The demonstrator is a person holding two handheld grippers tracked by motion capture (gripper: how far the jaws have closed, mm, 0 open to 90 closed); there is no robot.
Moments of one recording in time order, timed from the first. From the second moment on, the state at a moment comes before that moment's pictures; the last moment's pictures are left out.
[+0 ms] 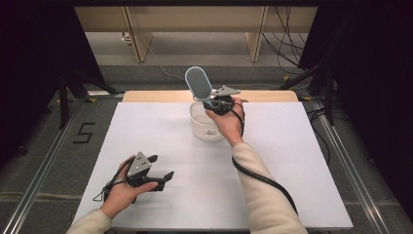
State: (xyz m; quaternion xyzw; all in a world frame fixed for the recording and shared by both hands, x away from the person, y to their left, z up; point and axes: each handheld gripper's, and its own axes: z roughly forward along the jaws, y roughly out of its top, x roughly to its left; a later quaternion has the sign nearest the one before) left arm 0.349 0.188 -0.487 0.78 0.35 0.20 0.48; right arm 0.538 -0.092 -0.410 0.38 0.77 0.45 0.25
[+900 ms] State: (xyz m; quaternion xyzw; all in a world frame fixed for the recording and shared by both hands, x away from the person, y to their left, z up) left arm 0.349 0.187 -0.487 0.78 0.34 0.20 0.48; right arm 0.527 -0.101 -0.404 0.38 0.79 0.43 0.23
